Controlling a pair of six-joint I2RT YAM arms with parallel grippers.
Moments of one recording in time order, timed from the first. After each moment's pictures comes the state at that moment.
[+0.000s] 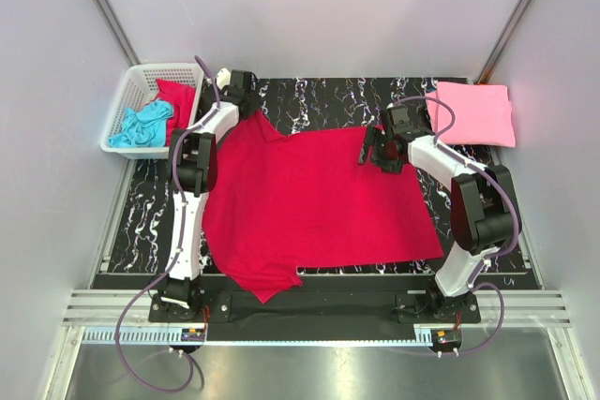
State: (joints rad) left arm -0.19 2.51 2.07 -0.26 -0.20 -0.92; right arm 0.28 1.74 1.19 -0.44 -0.02 0.53
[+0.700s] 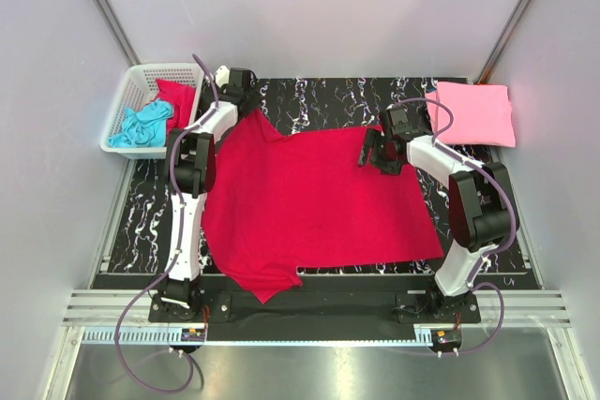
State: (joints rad) left arm -0.19 2.46 2.02 -0.22 -0.19 -0.92; right arm 0.28 1.77 1.19 -0.44 -0.03 0.53
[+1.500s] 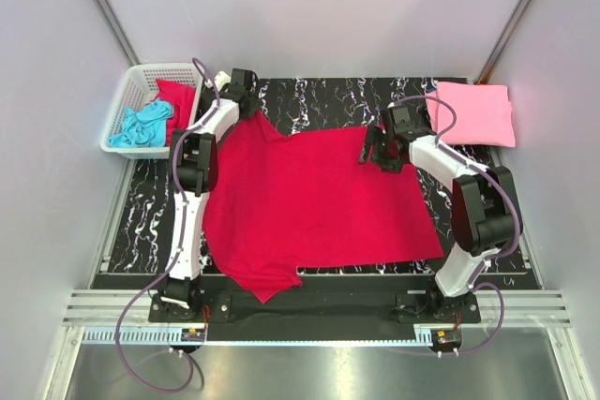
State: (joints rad) left arm -0.19 2.52 2.13 -0.40 -0.23 -1.01; right arm 0.28 1.74 1.19 -0.44 -0.03 0.53
